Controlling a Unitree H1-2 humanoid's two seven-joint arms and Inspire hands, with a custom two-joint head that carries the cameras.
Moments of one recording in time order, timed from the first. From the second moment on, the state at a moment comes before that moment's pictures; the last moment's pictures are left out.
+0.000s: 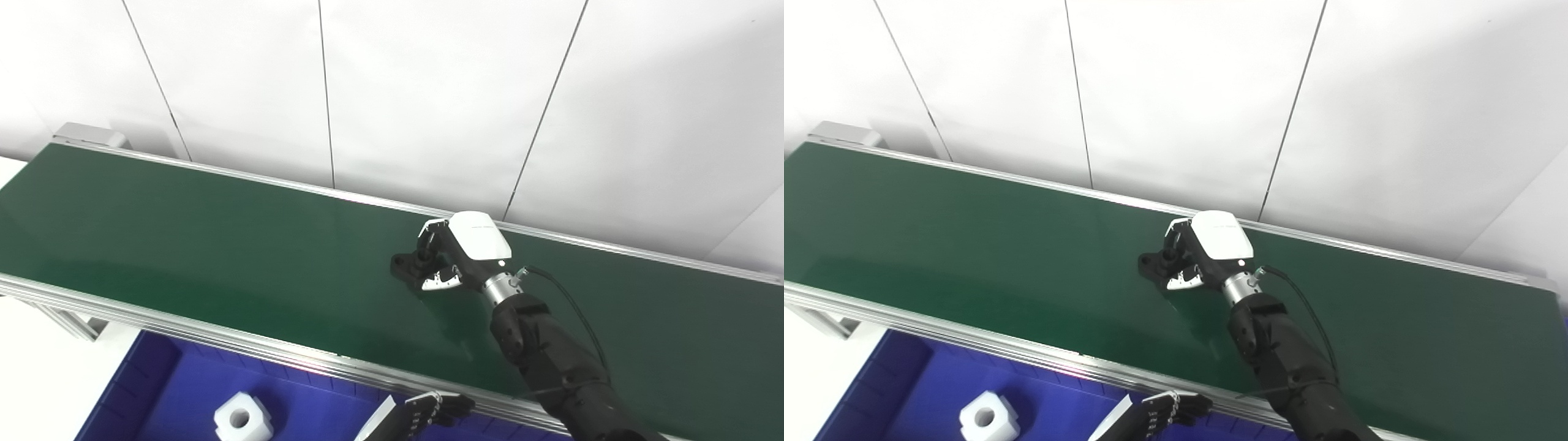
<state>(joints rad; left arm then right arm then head) 0.32 0.00 -0.41 0.27 0.10 -0.46 -0.04 -0.76 0.03 0.65 1.02 -0.81 -0.24 -0.31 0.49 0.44</state>
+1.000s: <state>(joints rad) 0.32 0.00 -0.40 0.27 0.10 -0.46 -0.04 -0.67 -0.03 0.59 0.60 -0.75 -0.08 0.03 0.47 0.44</state>
